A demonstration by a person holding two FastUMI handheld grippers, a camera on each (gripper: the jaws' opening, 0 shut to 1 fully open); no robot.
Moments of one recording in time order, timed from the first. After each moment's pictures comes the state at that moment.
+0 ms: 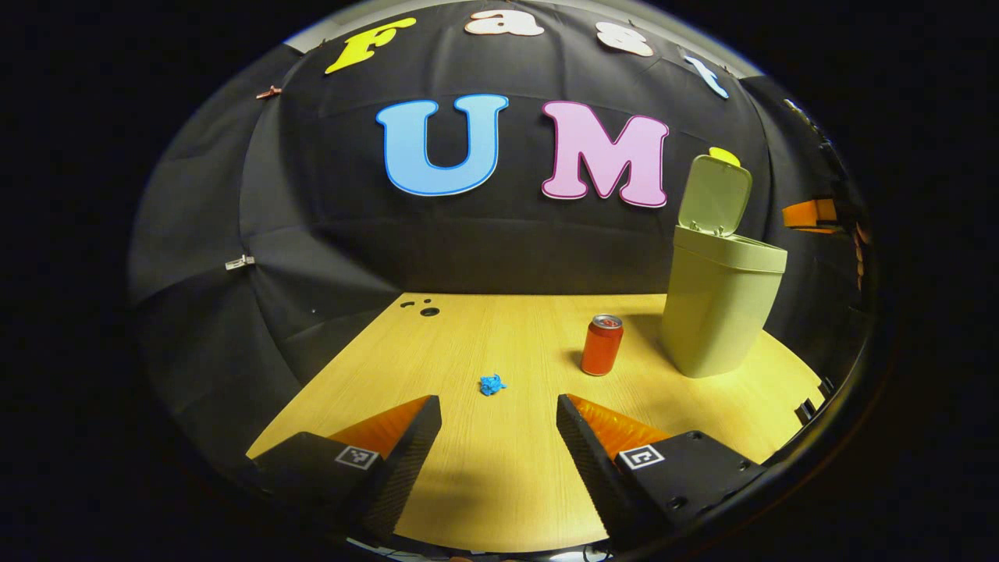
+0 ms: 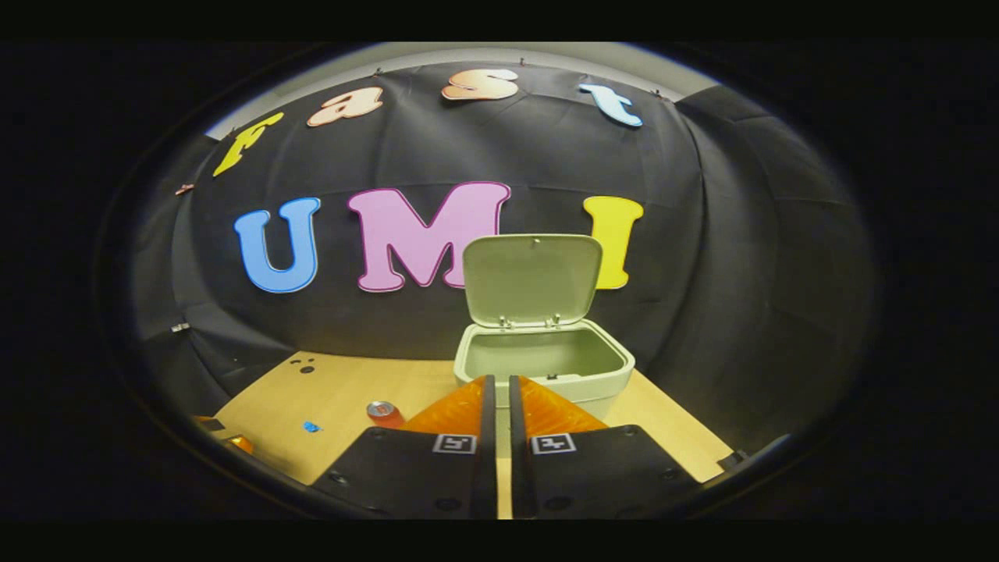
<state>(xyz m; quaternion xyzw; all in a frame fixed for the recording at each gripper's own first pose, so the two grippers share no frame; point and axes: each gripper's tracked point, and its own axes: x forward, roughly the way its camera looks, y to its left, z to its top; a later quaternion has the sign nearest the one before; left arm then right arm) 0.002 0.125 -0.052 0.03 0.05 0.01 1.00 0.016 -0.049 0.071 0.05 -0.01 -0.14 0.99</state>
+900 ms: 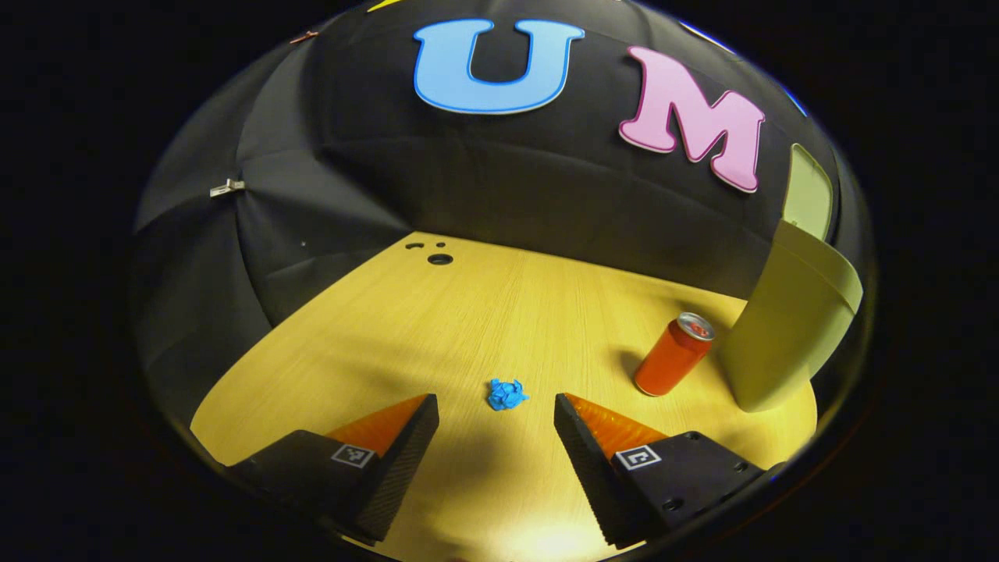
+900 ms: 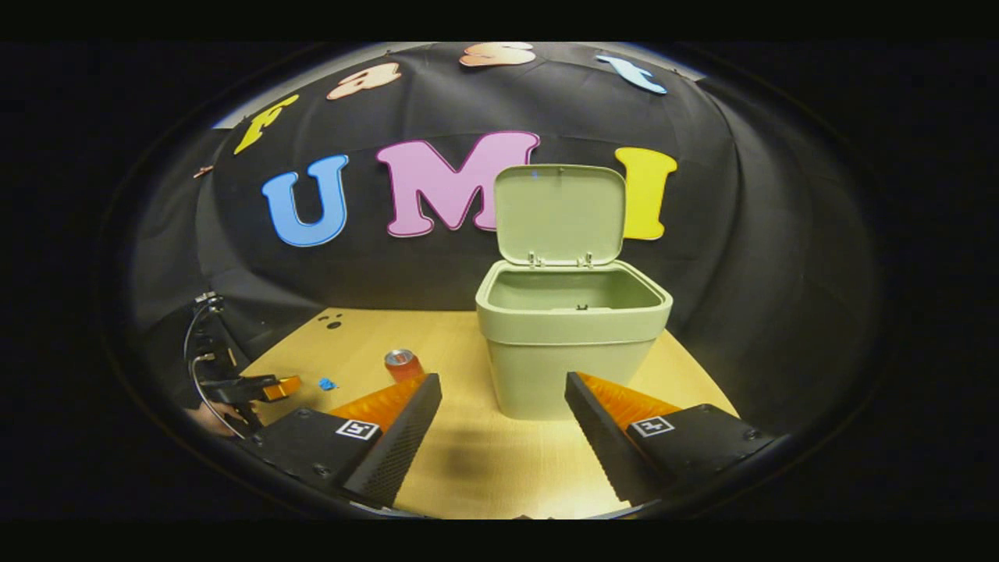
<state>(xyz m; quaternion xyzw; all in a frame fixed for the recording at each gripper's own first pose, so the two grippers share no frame) 0.167 0.156 -0.108 -0.05 0.15 0.06 0.99 0.018 -0.049 -0.012 0.04 0.10 -0.08 0.99</state>
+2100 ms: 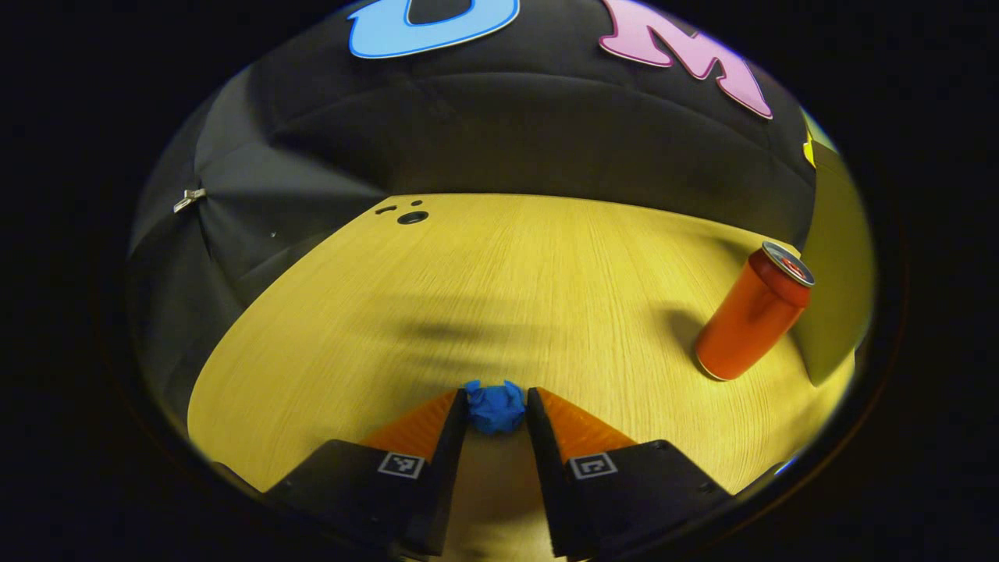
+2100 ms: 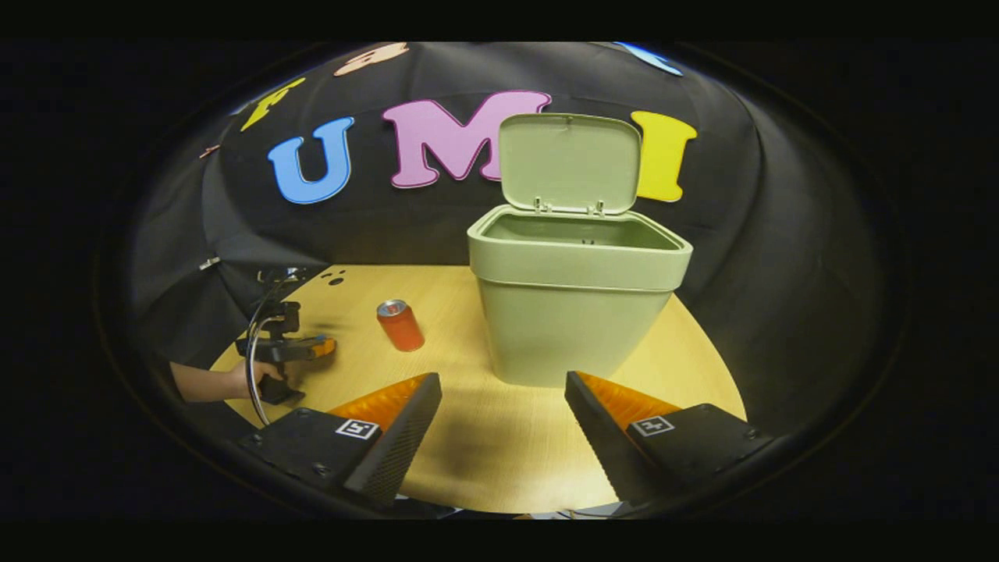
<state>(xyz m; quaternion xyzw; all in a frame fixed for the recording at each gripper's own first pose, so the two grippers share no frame) 0.254 0.142 -0.172 0.01 0.21 0.08 0.97 0.012 -0.053 -0.071 0.03 0.18 -0.04 0.98</state>
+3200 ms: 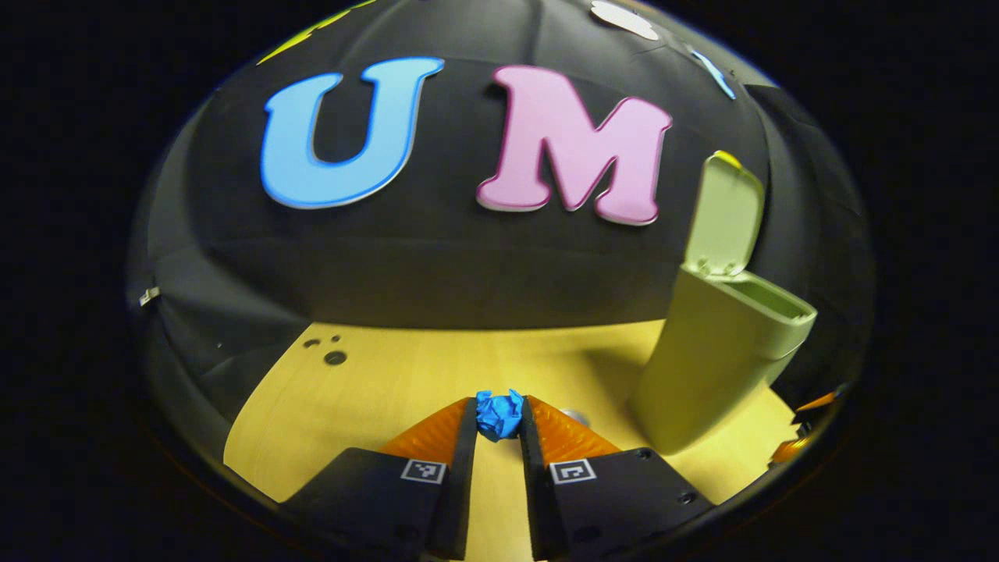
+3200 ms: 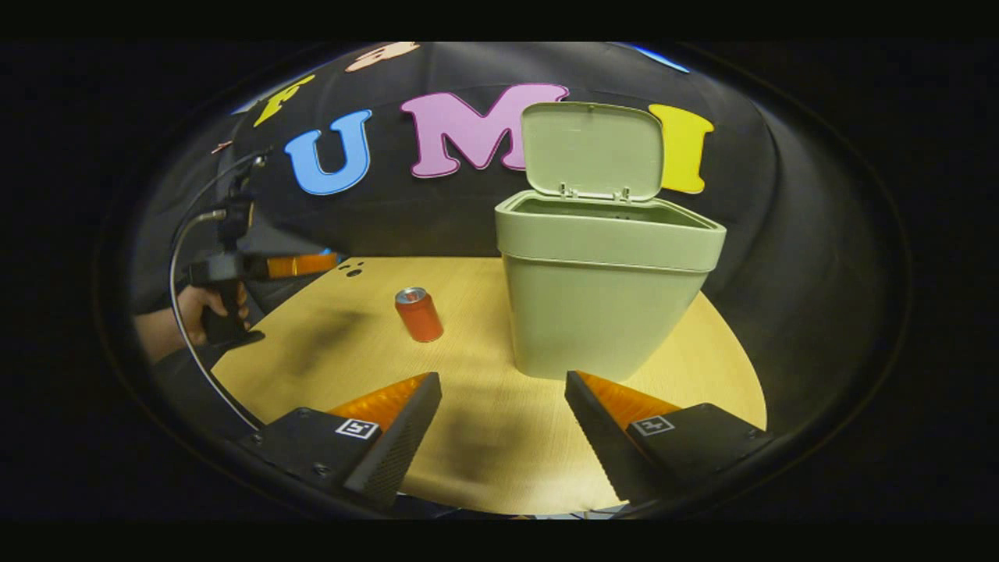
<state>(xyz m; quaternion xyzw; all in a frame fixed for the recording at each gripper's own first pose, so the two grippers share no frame) 0.198 0.002 0.063 0.04 0.05 -0.11 0.99 0.017 -0.036 -0.094 0.04 0.18 -0.01 0.98</state>
